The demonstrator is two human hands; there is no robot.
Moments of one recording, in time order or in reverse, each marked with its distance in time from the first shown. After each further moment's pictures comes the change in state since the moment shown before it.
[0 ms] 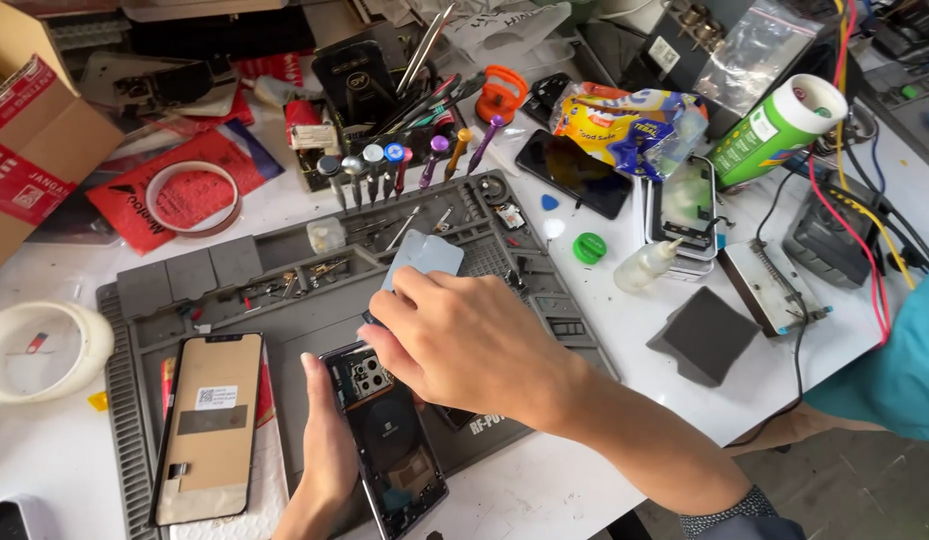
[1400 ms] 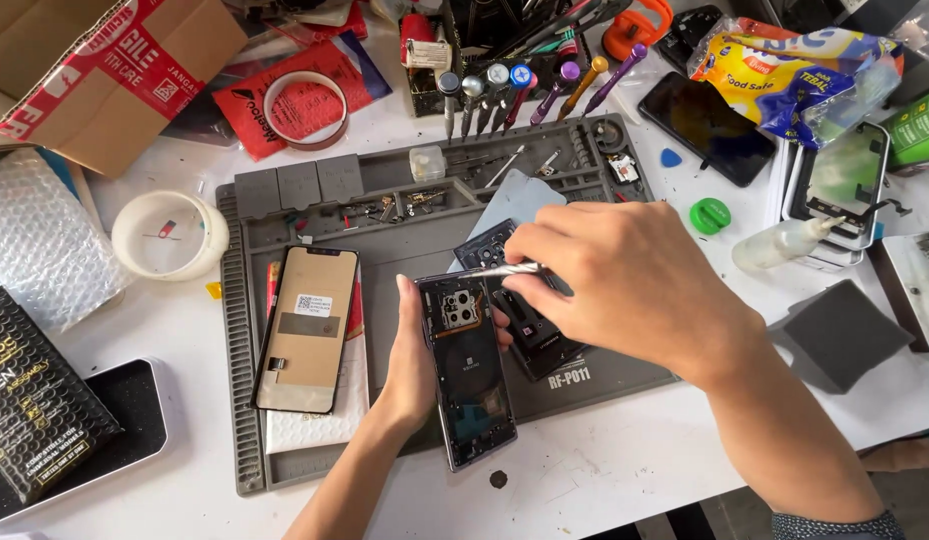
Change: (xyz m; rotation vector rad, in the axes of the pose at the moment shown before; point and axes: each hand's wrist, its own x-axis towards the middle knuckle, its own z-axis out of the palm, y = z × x) left_hand 0.036 -0.014 -0.022 -0.014 -0.487 0.171; right_hand -0.006 0.023 -0.013 -0.051 -0.056 -0.042
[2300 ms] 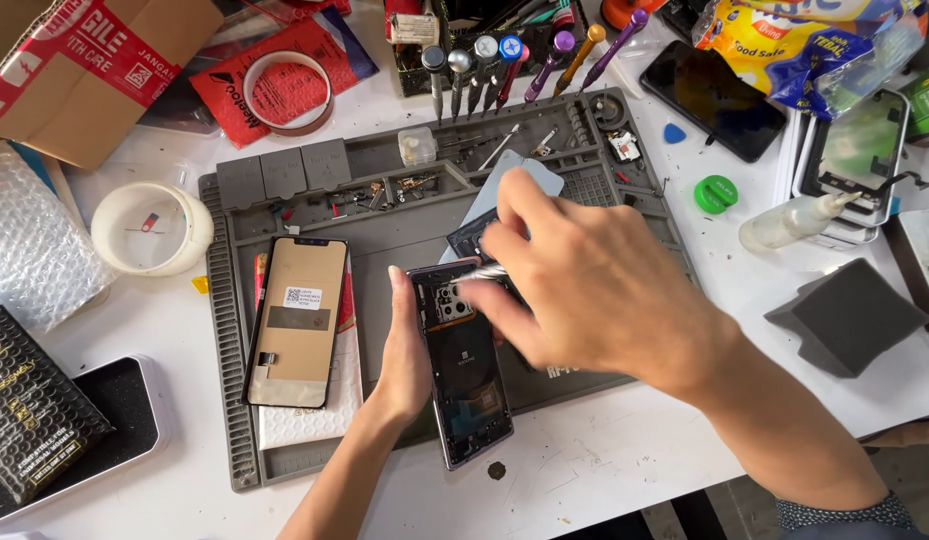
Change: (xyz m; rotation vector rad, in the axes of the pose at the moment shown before) left_hand -0.009 0.016 0.017 0.206 0.202 -0.038; right_hand 0.006 -0.016 0.004 -0.003 -0.105 -0.021
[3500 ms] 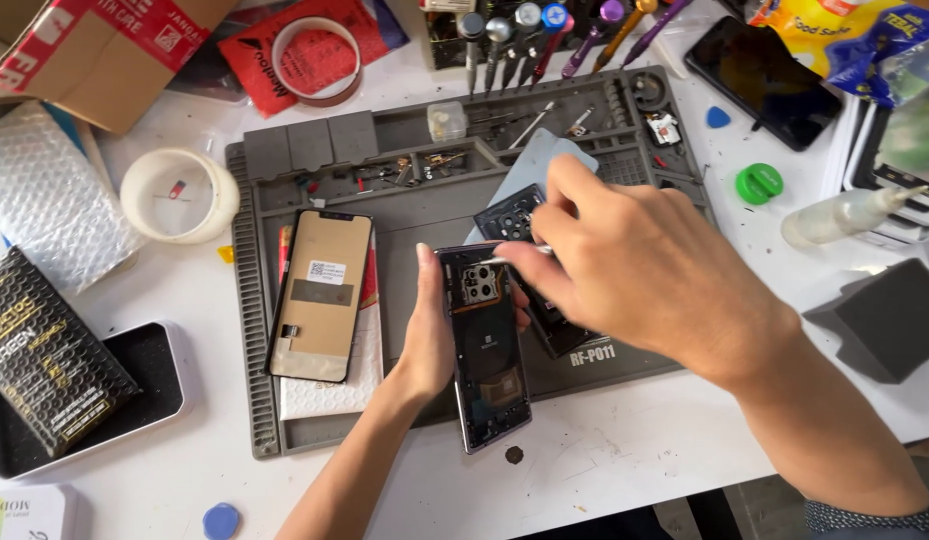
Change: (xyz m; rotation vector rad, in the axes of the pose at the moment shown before) left_hand 0.016 -0.021 -0.012 -0.166 -0.215 0.069; right_hand -0.002 0.009 -0.001 0.016 -0.082 0.044
